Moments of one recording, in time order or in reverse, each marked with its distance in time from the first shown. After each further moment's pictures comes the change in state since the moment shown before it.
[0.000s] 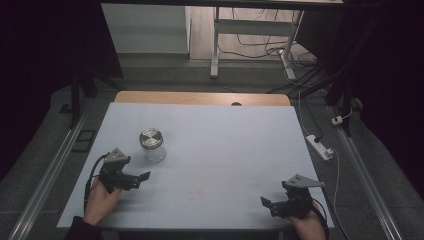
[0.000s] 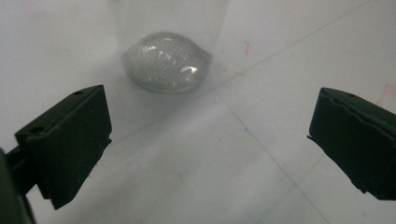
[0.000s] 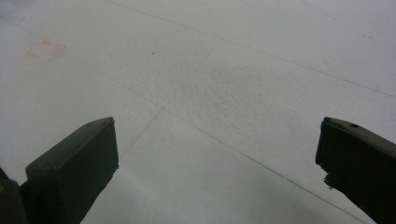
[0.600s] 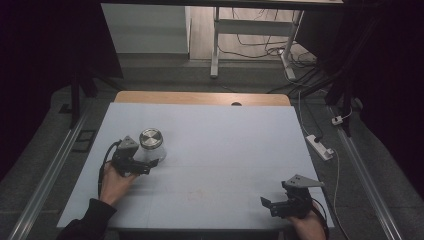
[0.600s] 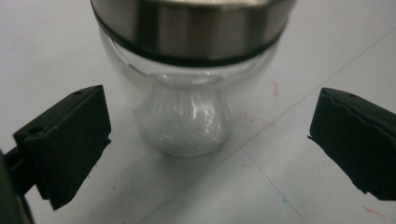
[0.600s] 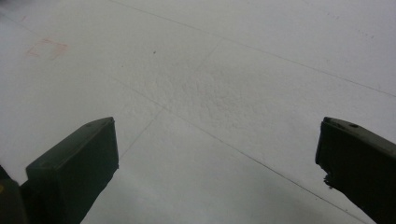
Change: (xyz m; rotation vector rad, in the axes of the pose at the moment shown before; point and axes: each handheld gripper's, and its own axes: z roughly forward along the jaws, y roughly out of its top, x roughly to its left) left arm 0.014 0.032 0.038 -0.020 0.028 0.043; right arm 0.000 0.000 0.000 0.003 0.005 -0.001
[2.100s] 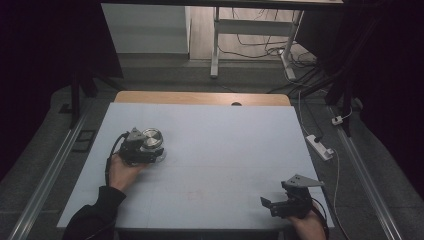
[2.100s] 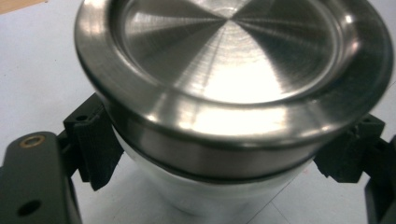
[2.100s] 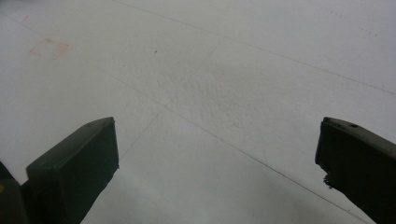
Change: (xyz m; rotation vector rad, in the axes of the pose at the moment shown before) left arm 0.006 0.018 0.021 -0.026 0.039 0.049; right arm -0.001 0.000 0.000 0.004 0.009 0.004
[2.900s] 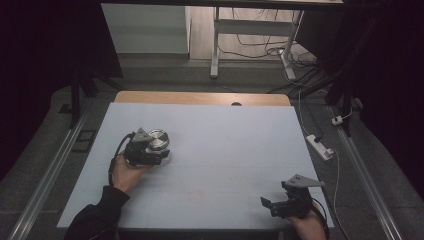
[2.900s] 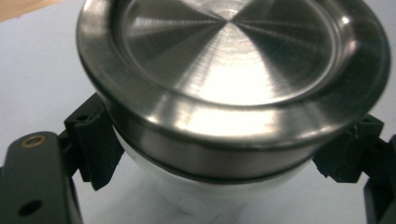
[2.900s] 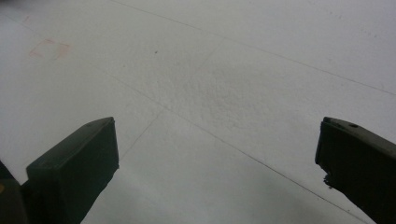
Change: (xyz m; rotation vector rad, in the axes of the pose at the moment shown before) left arm -0.024 0.014 -0.005 0.010 -0.032 0.033; right arm 0.000 0.000 0.000 -0.003 0.001 0.000
